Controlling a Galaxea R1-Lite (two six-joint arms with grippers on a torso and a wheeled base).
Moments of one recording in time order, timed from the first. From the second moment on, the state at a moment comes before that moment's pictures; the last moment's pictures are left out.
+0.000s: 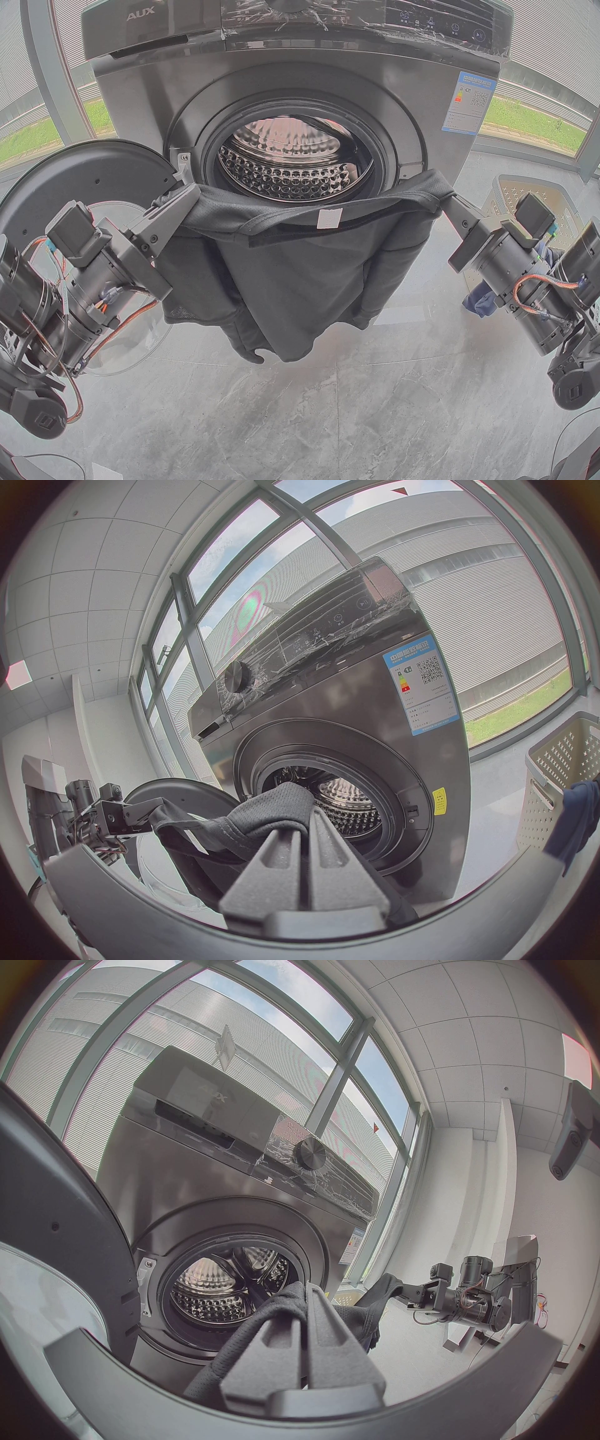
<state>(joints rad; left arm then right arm) -0.50 1.52 -0.41 -1.54 -0.19 -0.20 0.65 1.62 -0.53 -1.47 -0.10 0.16</state>
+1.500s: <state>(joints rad) -0.50 1.52 -0.51 -1.54 -0.12 -0.21 0.59 1.55 -0.62 -1.46 -0.10 0.15</state>
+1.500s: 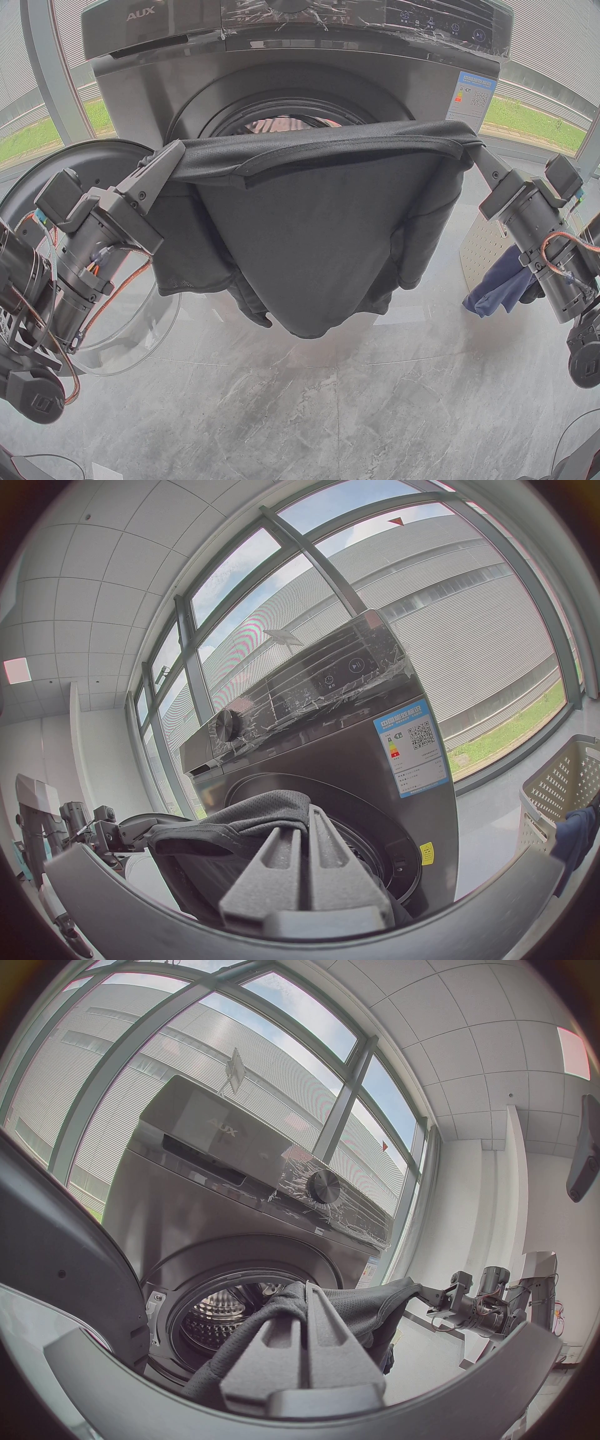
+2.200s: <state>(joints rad) -0.55 1.62 -0.53 -1.54 -0.13 -0.21 0.65 1.66 -0.51 -1.46 -0.09 0.18</state>
